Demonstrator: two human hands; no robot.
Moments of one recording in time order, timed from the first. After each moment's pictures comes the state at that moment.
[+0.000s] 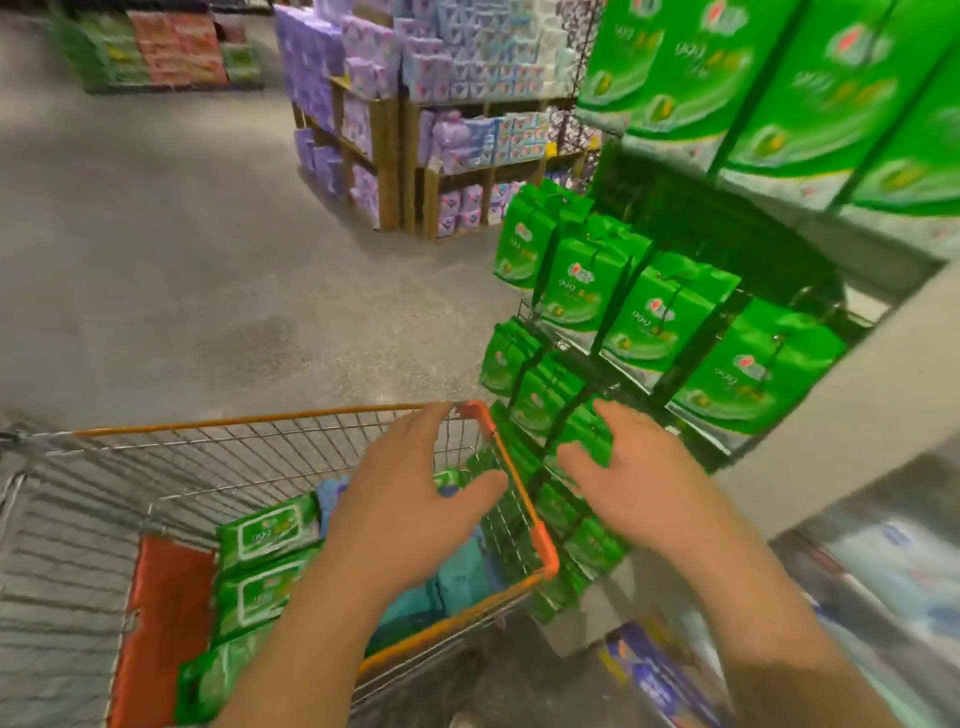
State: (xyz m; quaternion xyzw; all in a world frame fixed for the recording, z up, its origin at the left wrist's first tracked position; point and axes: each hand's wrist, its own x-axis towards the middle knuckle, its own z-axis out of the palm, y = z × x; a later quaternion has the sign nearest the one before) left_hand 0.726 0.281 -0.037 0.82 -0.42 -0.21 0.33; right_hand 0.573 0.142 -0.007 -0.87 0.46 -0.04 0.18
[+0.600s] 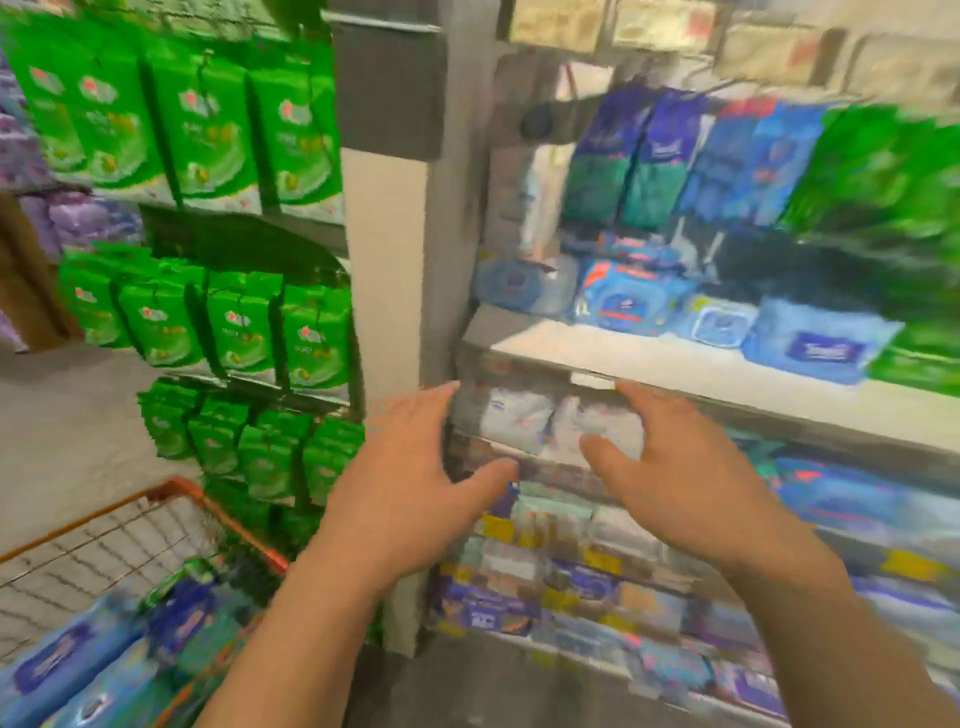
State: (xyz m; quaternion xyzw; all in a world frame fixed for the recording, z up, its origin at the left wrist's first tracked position) left_hand 0.440 0.226 0.034 0.60 -0.71 -0.20 0.30; right_hand 0.220 0.229 0.074 -0.71 0.68 -0.16 0.07
